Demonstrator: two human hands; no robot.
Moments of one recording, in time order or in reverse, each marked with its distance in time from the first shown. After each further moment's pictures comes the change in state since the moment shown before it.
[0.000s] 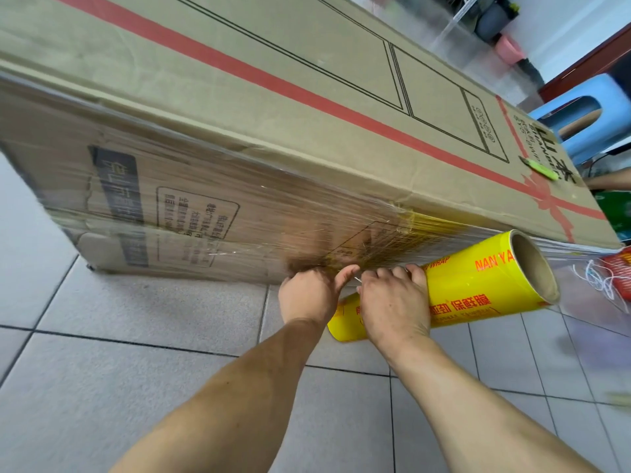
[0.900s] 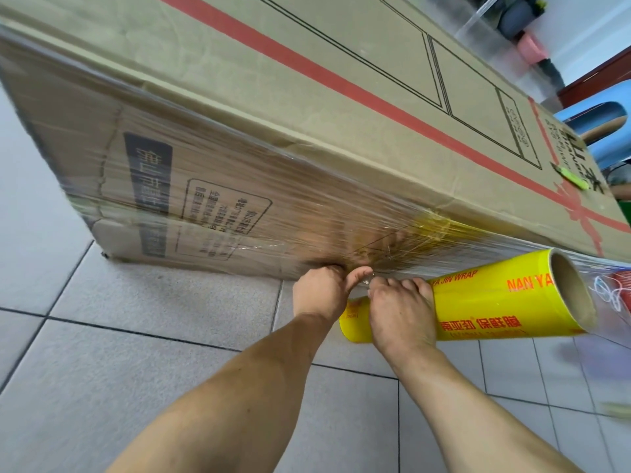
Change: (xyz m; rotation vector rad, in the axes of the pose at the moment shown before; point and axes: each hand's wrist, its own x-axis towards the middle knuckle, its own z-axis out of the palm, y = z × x) left_hand 0.014 -0.017 0.009 -0.193 -0.088 -0.001; right_hand 0.001 -0.016 -0.008 0.056 -0.224 0.021
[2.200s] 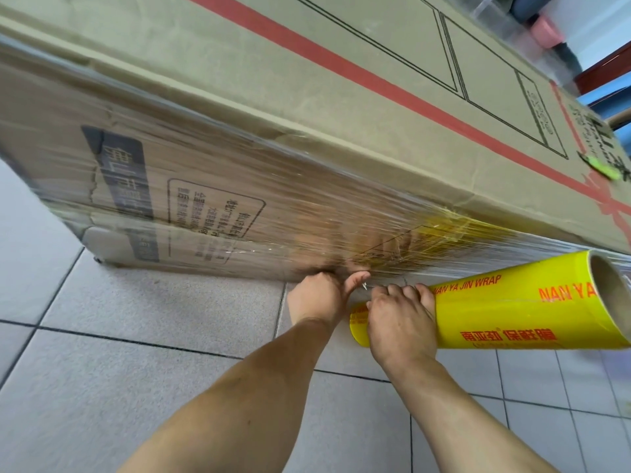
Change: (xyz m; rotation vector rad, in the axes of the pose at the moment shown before) left_hand 0.009 -0.012 0.014 0.031 -0.100 -0.153; right_hand 0.004 -0.009 0.029 0.013 -0.010 0.014
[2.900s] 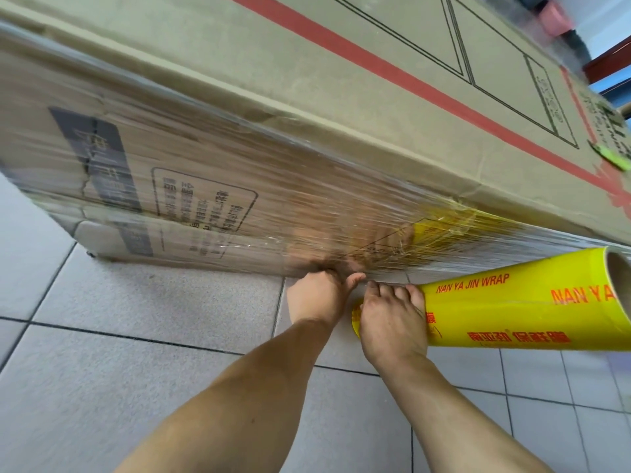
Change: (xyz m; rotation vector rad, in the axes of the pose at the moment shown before) left_hand 0.000 -0.002 0.005 0.156 0.029 0.051; right_hand 0.003 -0.007 0.015 0.008 -0.046 -0.019
